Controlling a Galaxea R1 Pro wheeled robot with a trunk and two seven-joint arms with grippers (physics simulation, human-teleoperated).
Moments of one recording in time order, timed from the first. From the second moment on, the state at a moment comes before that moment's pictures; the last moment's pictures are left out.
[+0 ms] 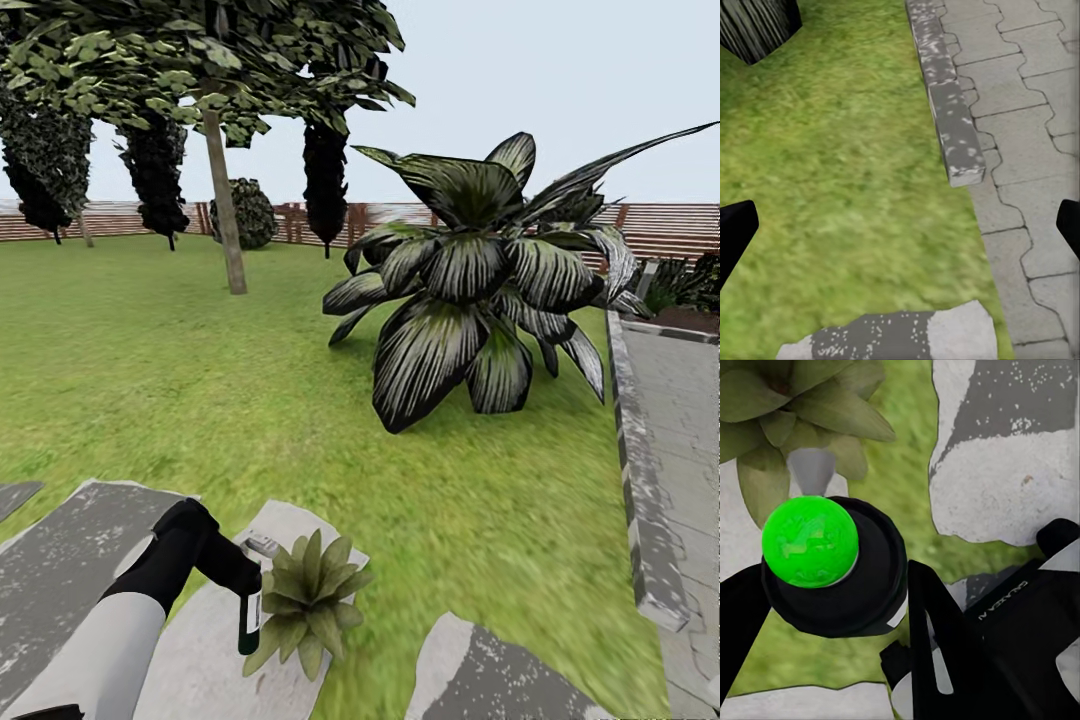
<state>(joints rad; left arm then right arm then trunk) -0.70 0.03 0.16 -0.77 -1.01 0.80 -1.26 -0.74 -0.34 -1.24 -1.12 0.73 0.69 0.68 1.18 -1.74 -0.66</state>
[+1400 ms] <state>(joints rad) -0.70 0.03 0.17 -0.77 -1.01 0.81 -1.27 -0.74 -0.34 -1.24 -1.12 0.73 0.69 0.68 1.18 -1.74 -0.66</state>
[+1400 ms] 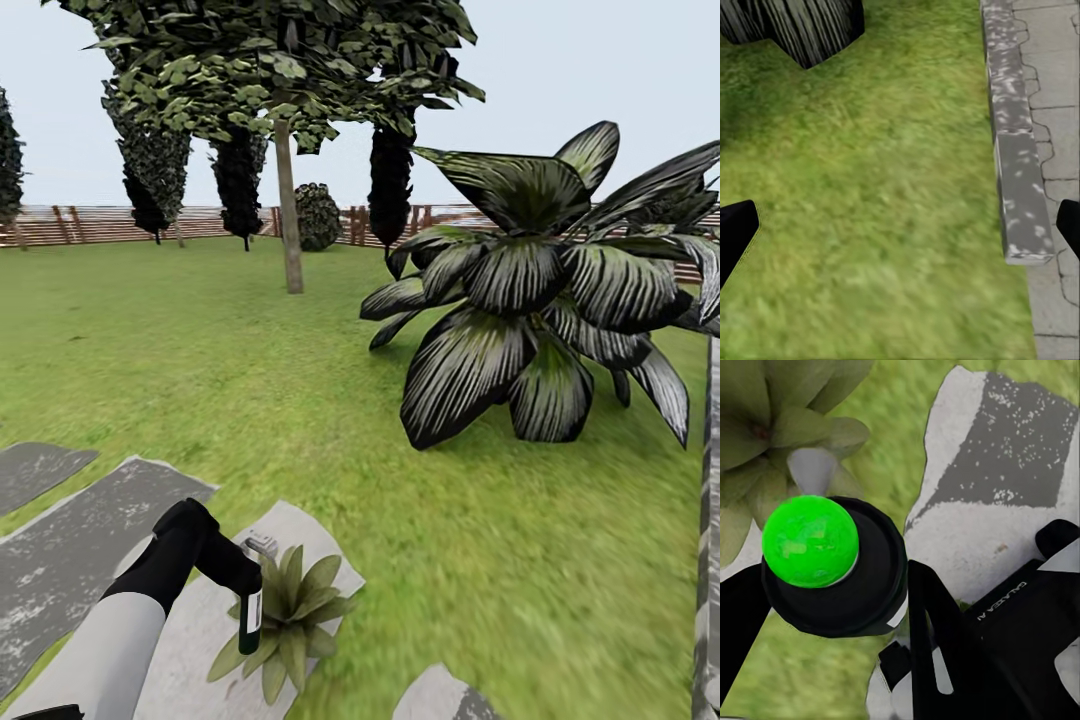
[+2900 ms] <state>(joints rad) -0.70 0.03 0.17 -0.77 -1.01 0.85 -1.27 -0.74 -0.15 -0.65 -1.01 0.72 0.68 0.68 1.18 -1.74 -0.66</state>
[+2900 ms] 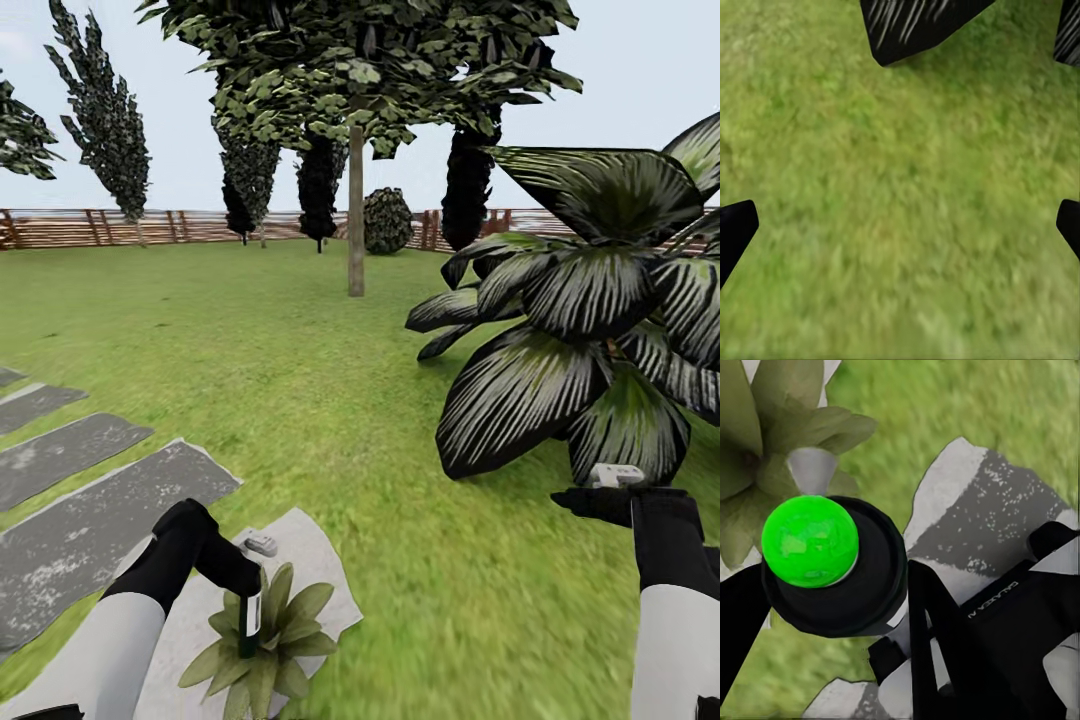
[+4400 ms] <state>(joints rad) -0.70 0.05 0.17 -0.69 -1.01 0.87 -1.26 -0.74 -0.15 -0.64 -1.01 0.72 0.68 0.67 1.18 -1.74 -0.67</state>
